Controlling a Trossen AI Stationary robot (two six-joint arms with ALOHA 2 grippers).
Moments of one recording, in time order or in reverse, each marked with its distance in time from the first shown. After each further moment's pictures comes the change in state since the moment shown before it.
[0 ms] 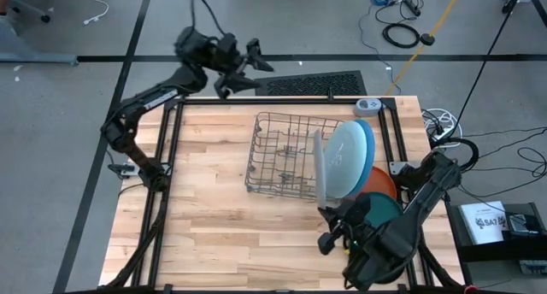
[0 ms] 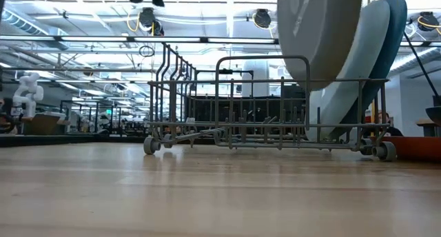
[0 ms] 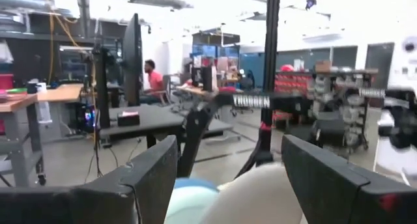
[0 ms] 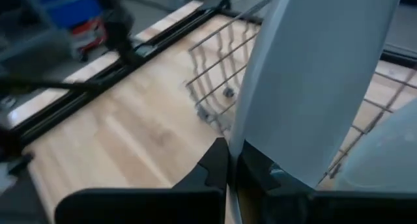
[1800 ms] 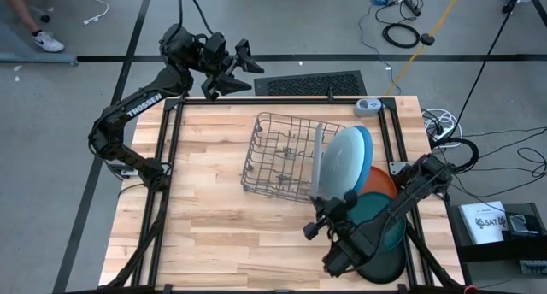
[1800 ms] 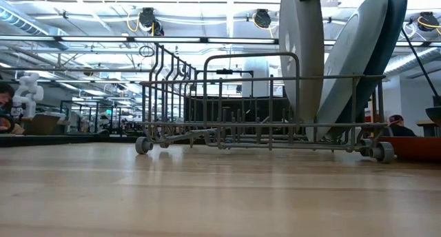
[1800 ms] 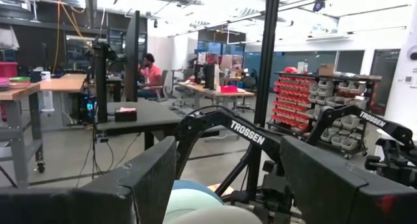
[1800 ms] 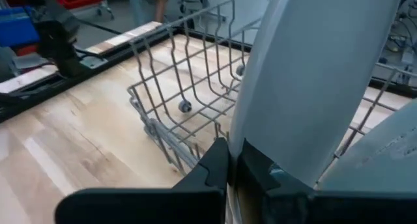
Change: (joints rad) left arm -0.017 -0.120 0.000 -0.222 -0.032 0.058; right arm -0.093 0.056 -0.295 0.168 0.117 0.058
